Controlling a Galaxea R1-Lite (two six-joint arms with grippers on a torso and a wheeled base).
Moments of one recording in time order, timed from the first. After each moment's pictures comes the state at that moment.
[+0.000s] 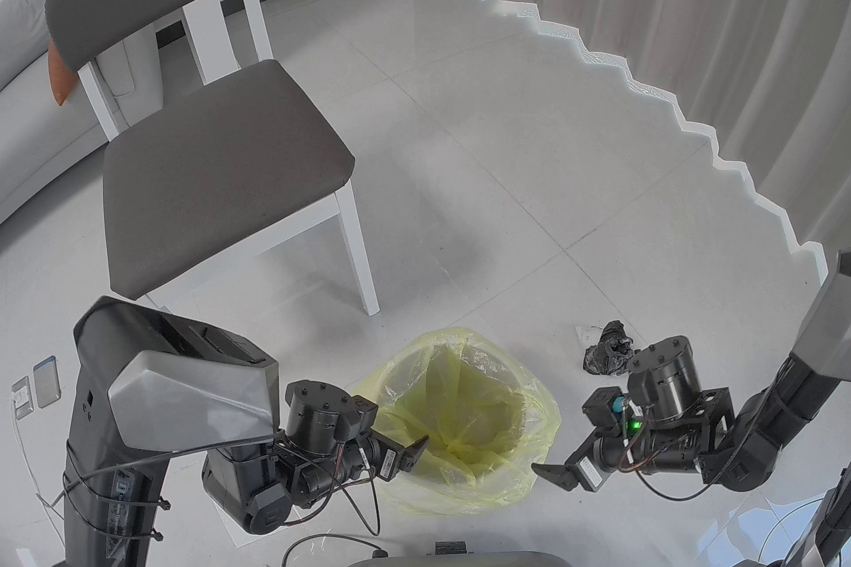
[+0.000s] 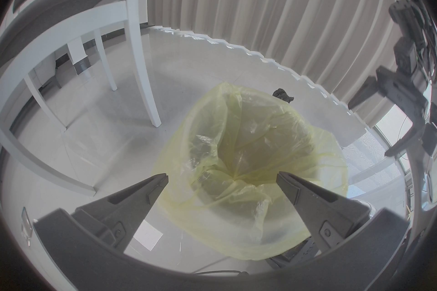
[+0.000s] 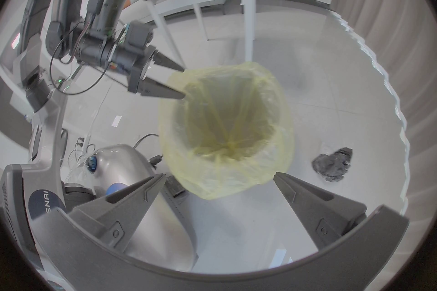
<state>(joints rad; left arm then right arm) -0.61 2.40 -0.53 -1.31 0.04 0.02 0.60 1.97 -0.44 -0.75 -0.01 -0.16</state>
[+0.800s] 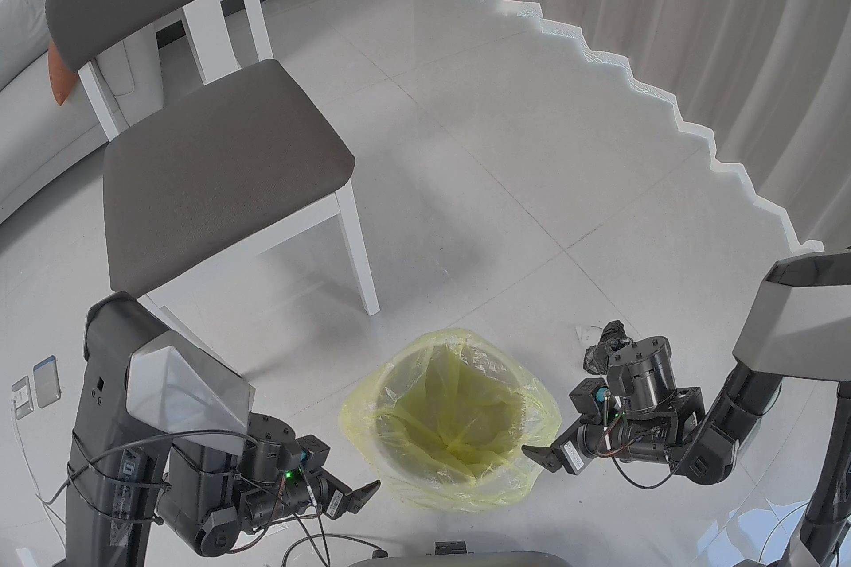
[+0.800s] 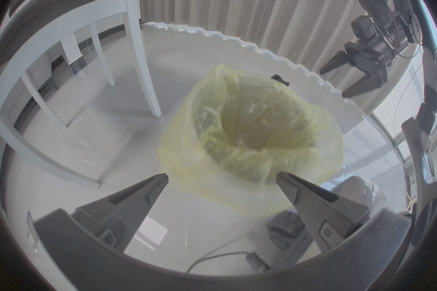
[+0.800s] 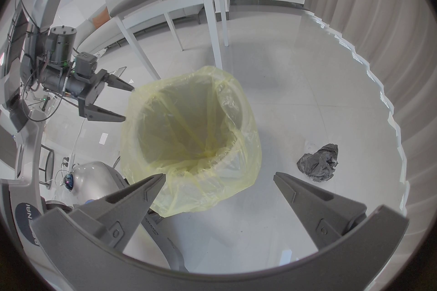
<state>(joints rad) -0.51 2.47 -0.23 -1.55 -0.06 0.13 0.53 2.16 -0.50 -0.92 0.01 -0.16</state>
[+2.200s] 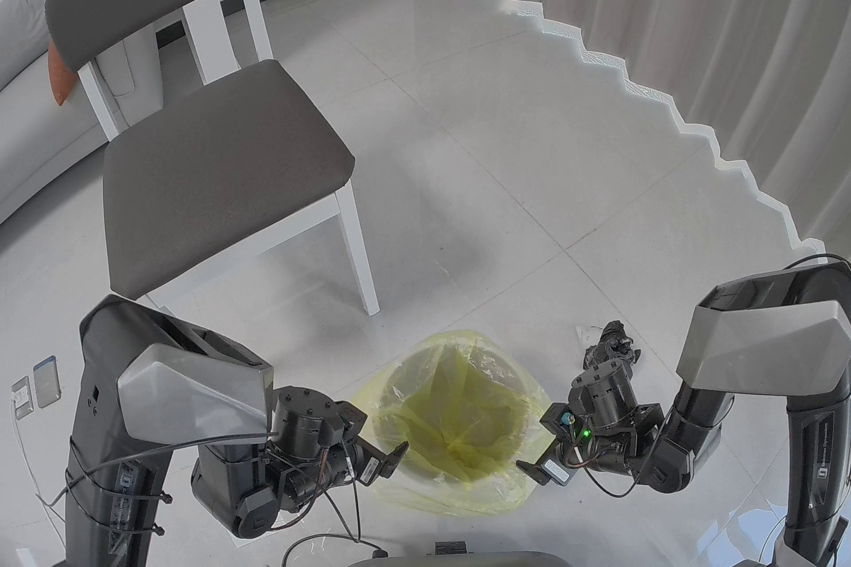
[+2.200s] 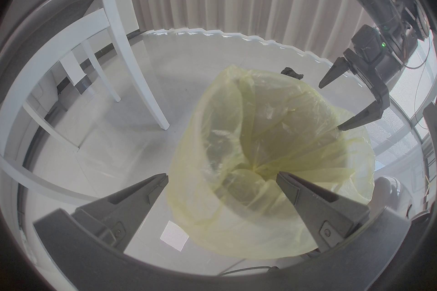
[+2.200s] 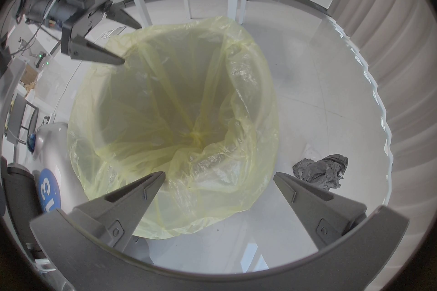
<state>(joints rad) -0.57 2.43 -0.47 -1.39 0.07 0.19 0.56 2.34 -0.60 -0.91 -0.09 -0.36</state>
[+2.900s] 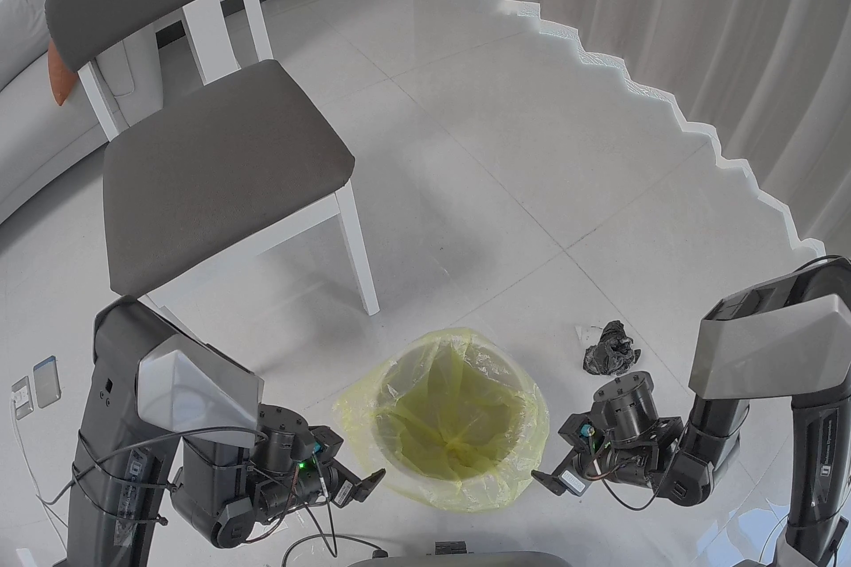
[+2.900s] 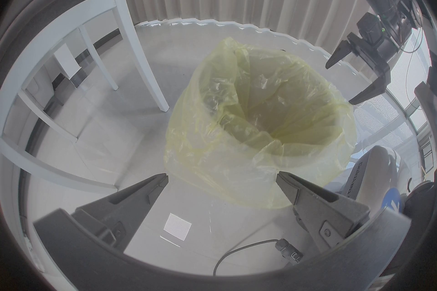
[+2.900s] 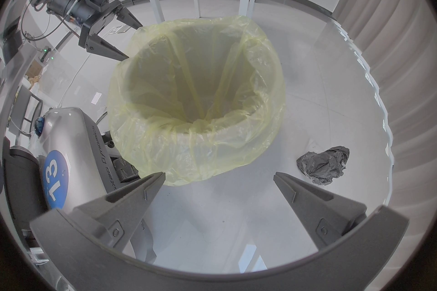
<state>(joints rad) -0.50 2.49 -0.34 -1.50 -0.02 0.24 0.55 2.33 -0.45 -1.05 -0.09 -0.35</state>
